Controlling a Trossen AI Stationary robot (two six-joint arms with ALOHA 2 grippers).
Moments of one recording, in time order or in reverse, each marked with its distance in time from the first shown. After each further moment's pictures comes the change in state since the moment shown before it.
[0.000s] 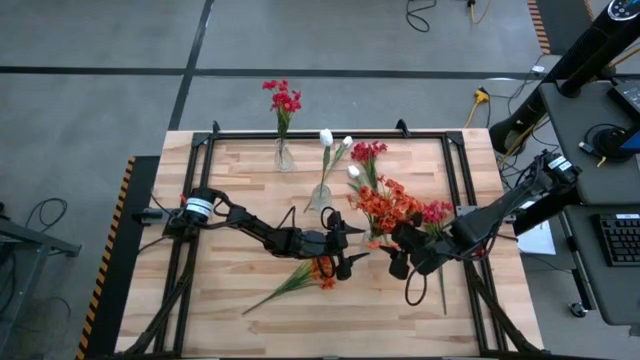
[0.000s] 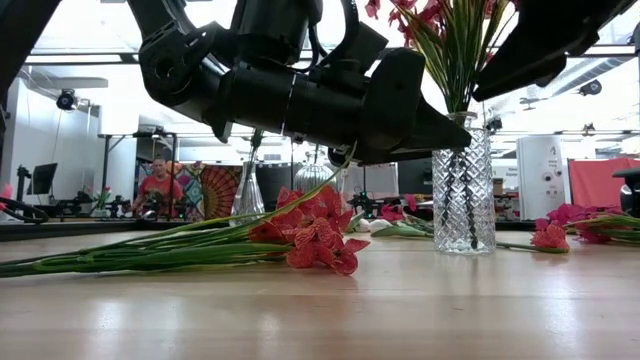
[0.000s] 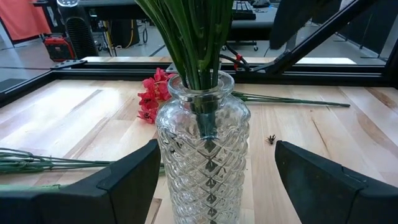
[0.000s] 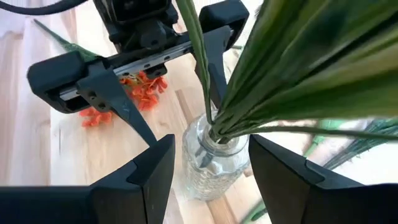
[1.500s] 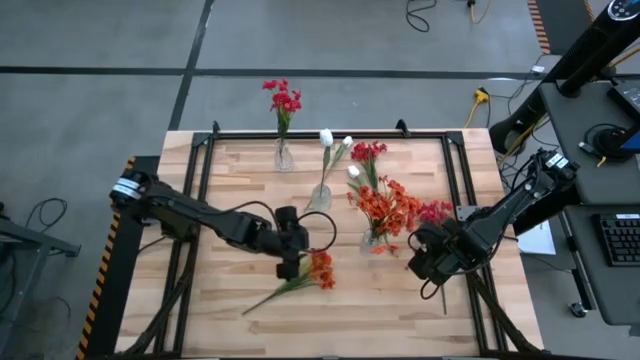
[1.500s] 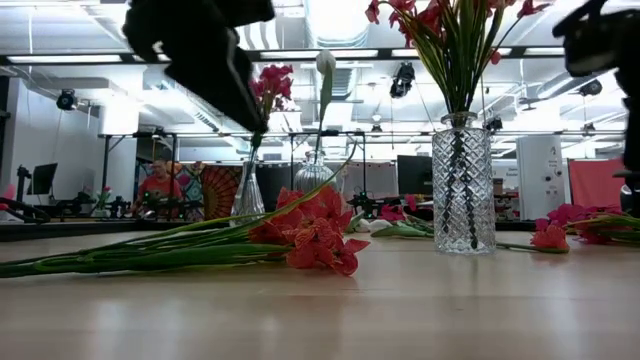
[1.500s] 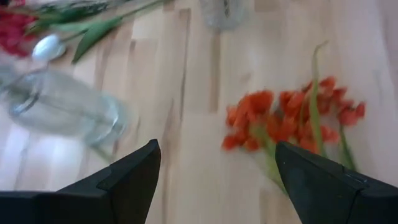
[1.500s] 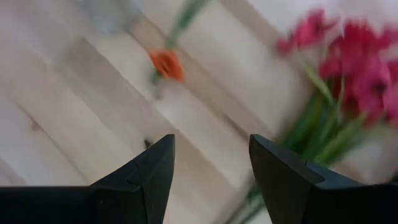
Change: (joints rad) left arm -0.109 -0.575 0.000 -1.392 -0.028 -0.156; right arm 0.134 0.000 -0.015 -0.589 -0.319 0.830
